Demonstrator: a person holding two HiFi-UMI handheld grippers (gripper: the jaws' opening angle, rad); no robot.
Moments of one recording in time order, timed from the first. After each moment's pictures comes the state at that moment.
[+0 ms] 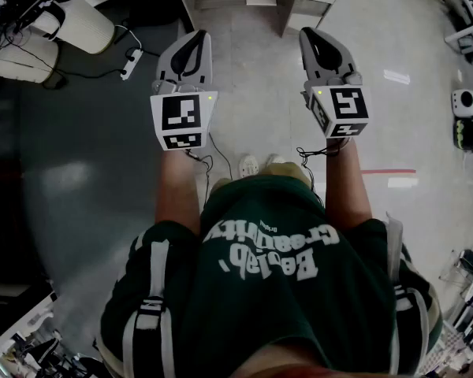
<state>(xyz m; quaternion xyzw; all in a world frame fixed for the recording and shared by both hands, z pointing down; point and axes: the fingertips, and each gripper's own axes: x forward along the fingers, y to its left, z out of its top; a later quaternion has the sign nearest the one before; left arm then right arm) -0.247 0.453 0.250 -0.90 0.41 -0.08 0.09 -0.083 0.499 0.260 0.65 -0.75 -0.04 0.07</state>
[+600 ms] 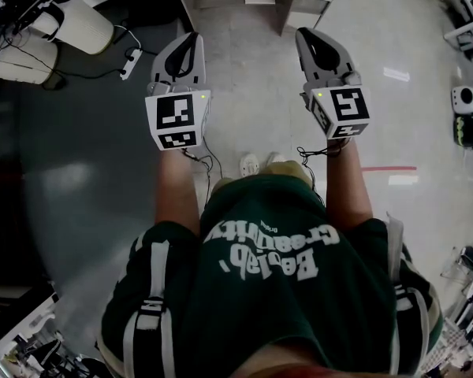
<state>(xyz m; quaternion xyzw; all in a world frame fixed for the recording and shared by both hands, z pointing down) -0.260 0.449 0.259 -0.90 0.42 -0.09 0.08 -0.094 0.504 0.257 0.63 -0.77 -0.04 0.06</state>
